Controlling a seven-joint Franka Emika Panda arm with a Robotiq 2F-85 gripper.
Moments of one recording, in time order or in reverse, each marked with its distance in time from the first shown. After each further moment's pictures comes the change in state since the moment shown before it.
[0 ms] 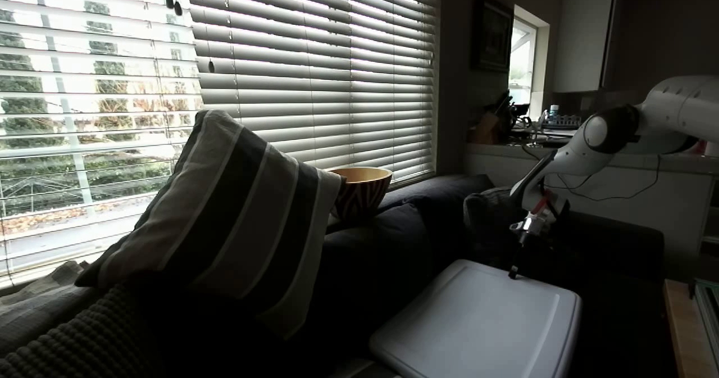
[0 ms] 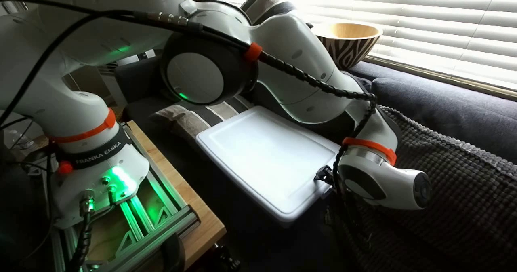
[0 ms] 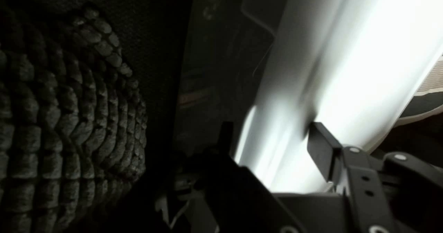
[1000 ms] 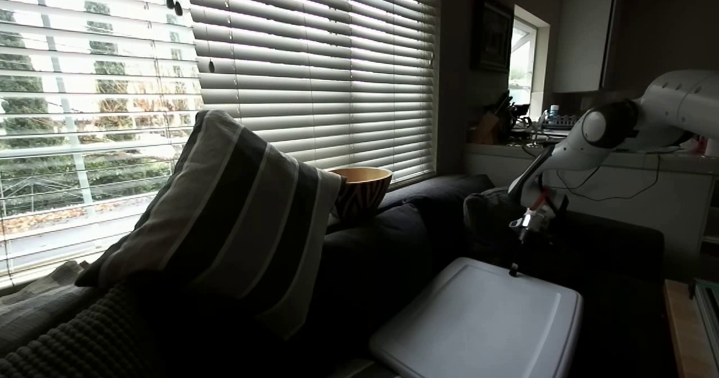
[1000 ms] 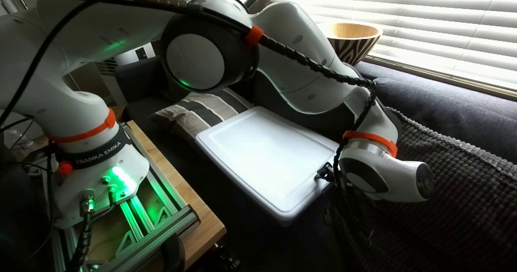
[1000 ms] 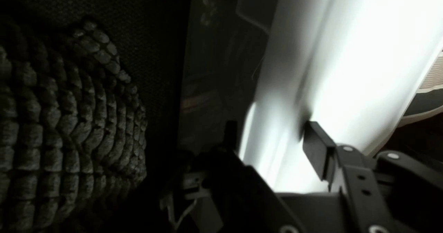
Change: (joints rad) arm 0.032 -0.049 -0.032 -0.047 0.000 0.008 0.058
